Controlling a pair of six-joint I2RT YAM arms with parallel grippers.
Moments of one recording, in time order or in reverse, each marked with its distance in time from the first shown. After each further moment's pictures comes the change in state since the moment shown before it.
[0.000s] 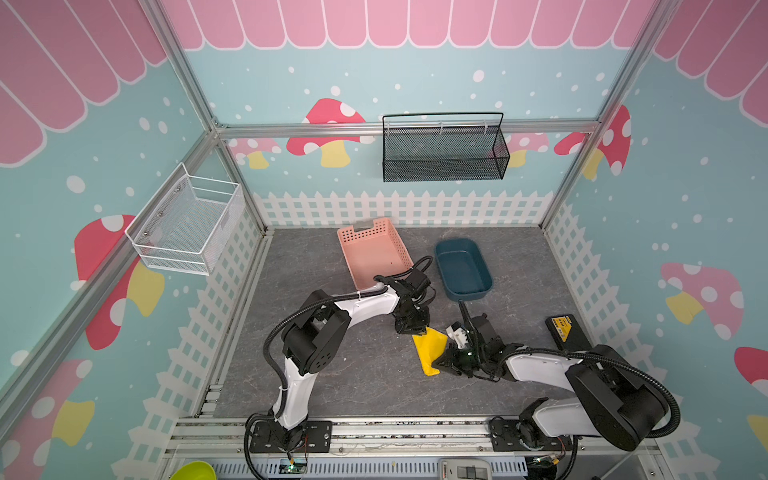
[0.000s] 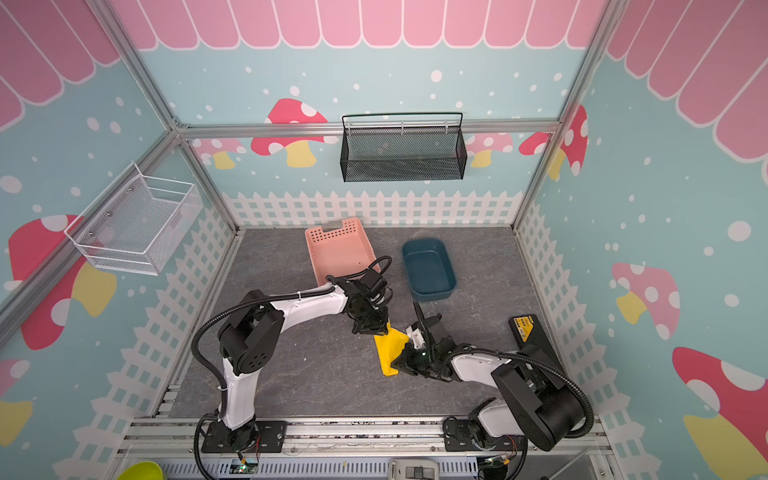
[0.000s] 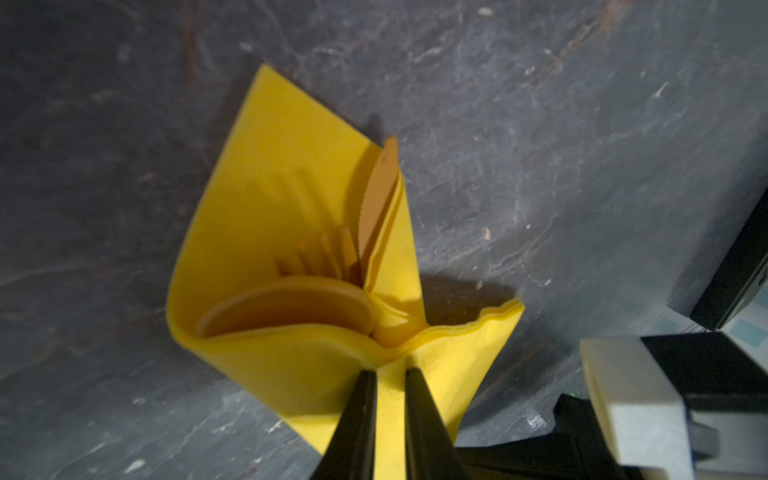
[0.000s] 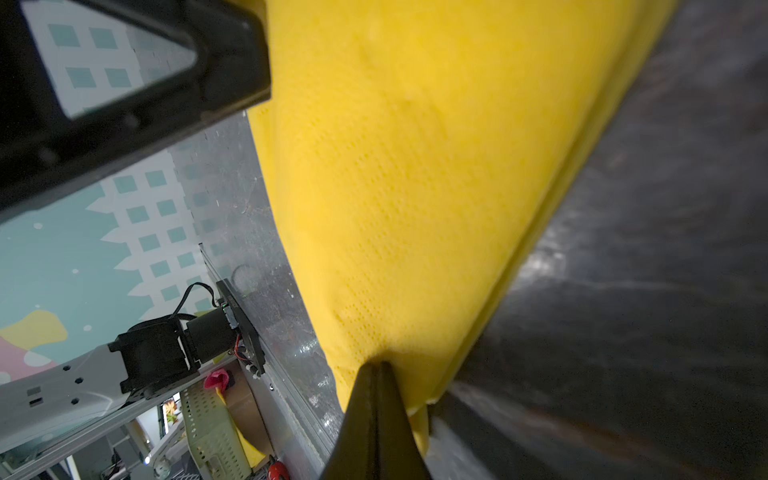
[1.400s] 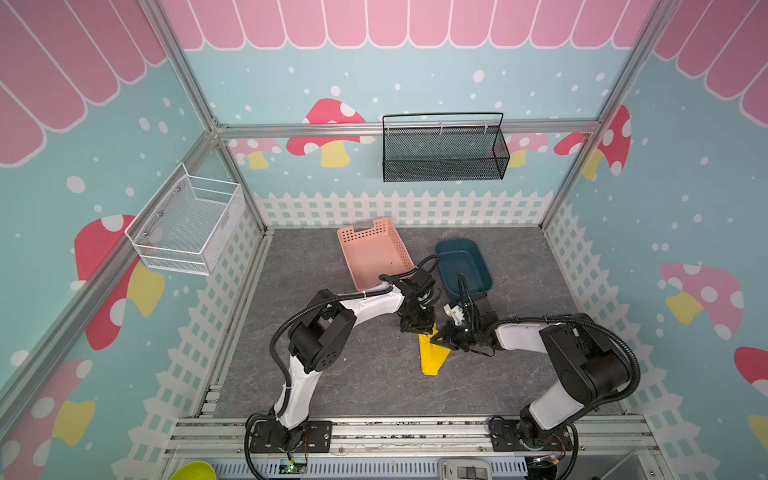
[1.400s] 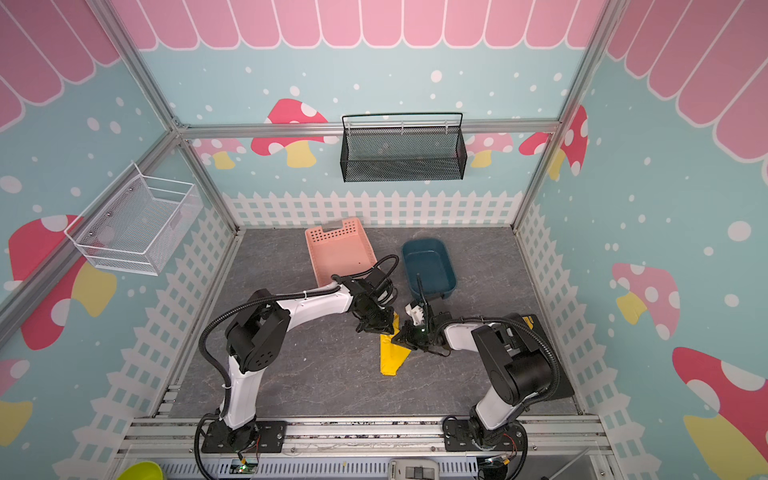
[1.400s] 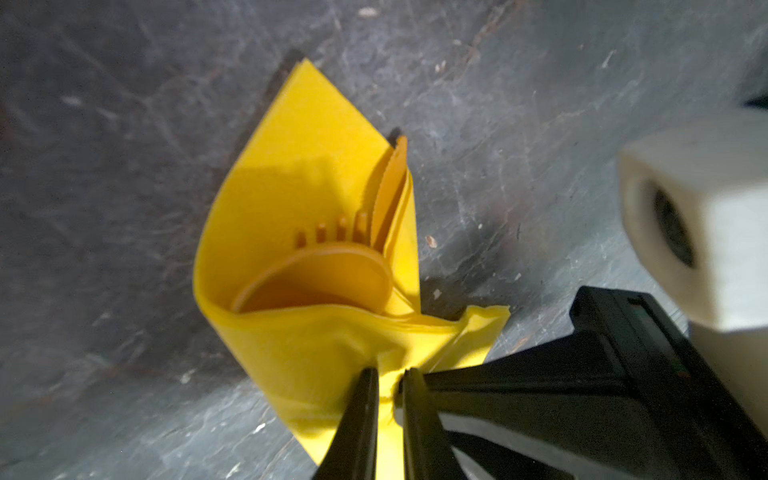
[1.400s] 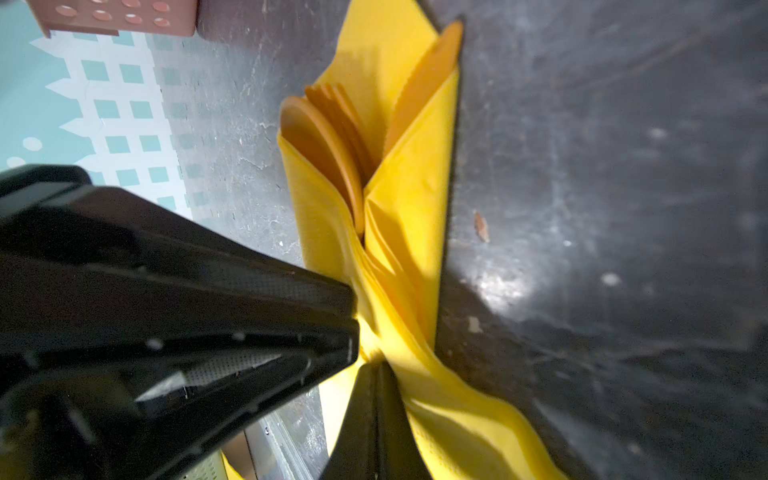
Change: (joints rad) left arm -0.016 0.043 0.064 -0.004 0.027 0.097; right arm -0.169 0.240 0.219 -0.043 -0.055 -0.238
